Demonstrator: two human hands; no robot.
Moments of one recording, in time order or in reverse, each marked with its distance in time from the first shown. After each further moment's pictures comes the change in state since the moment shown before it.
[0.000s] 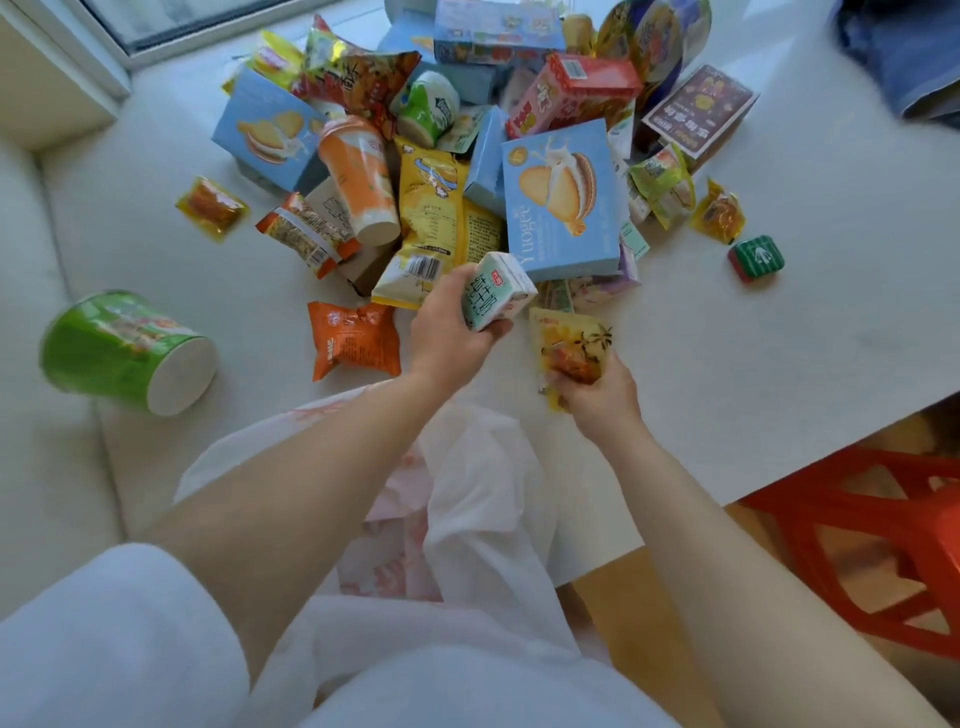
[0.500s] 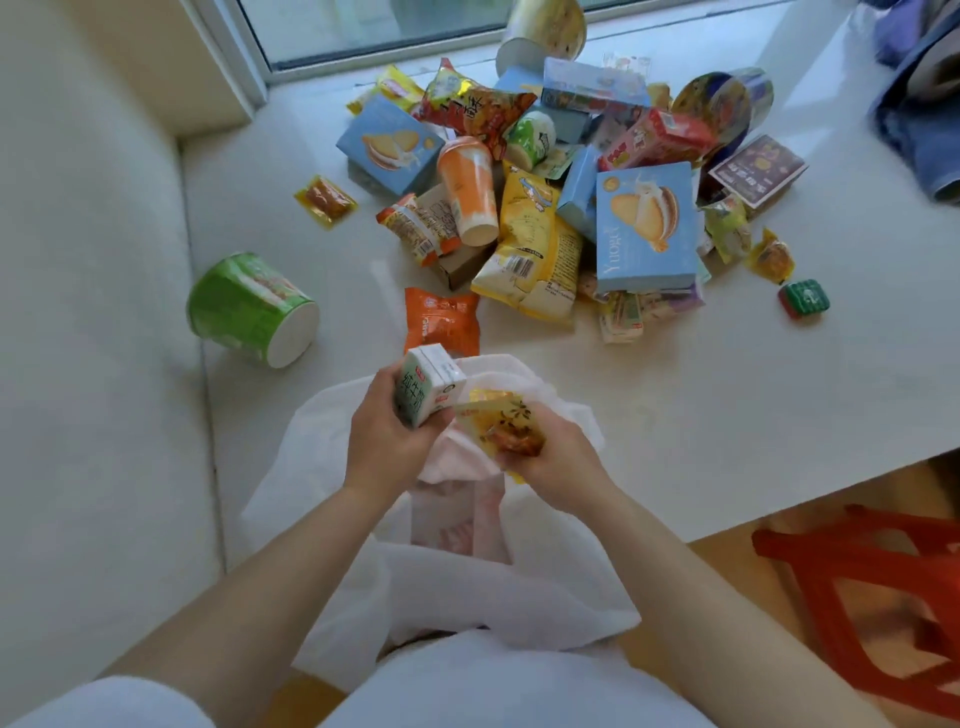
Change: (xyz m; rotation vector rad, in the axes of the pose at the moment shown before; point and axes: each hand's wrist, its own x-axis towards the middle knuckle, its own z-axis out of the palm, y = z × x) left_hand -0.158 -0.073 -0.113 -0.173 0.228 -0.189; right_hand -0.113 -0.005 0.088 -0.428 -0.376 -0.352
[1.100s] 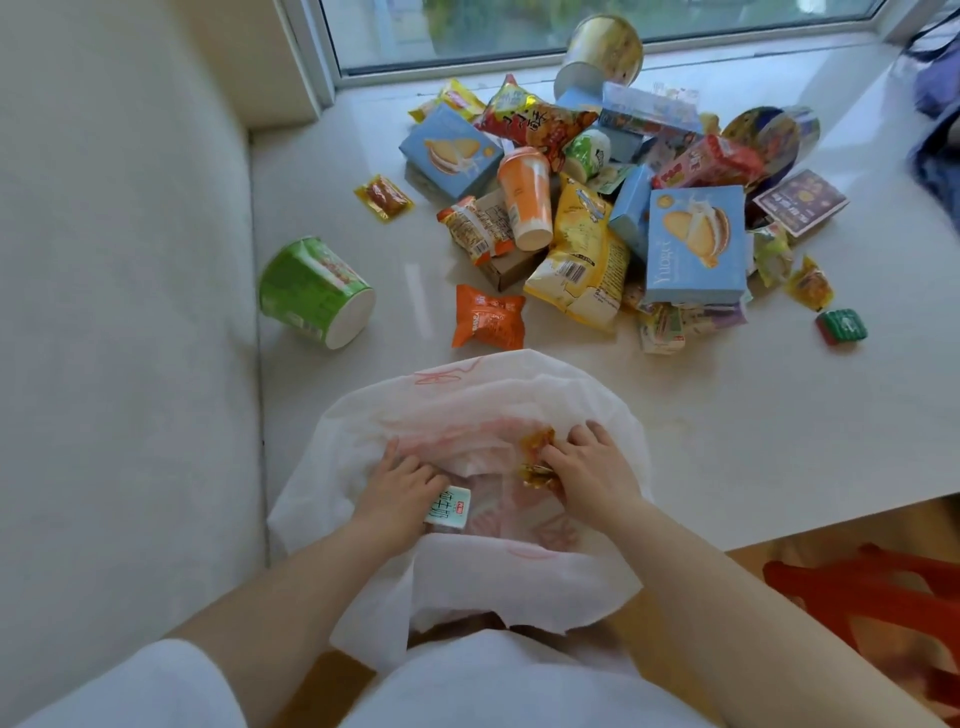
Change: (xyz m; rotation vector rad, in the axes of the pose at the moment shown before) left_hand -0.039 -0.095 -0.030 1.176 -0.681 0.334; right_hand 0.005 0.035 0.033 -1.129 -0.081 -0.363
